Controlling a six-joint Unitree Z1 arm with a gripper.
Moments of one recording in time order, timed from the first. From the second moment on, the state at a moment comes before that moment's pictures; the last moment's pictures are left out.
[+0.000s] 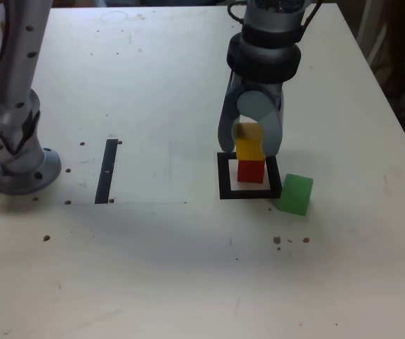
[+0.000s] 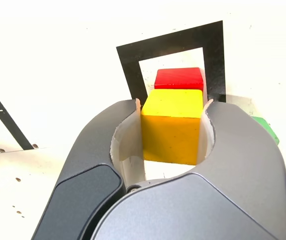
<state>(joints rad) -0.07 2.04 -1.67 1.32 0.05 0.09</state>
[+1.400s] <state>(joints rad) -0.20 1.98 -1.80 1.40 0.13 0.04</state>
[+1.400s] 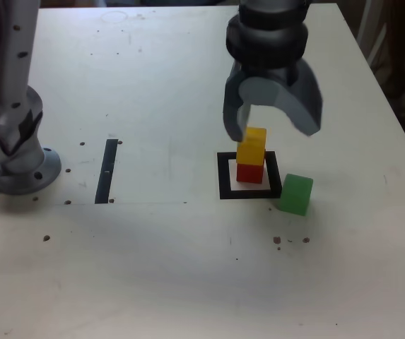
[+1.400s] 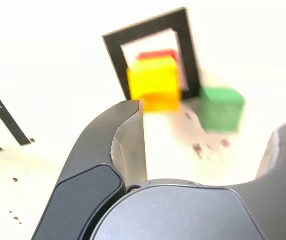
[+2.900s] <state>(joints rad) -0.29 2.34 -2.07 1.47 0.13 0.06</state>
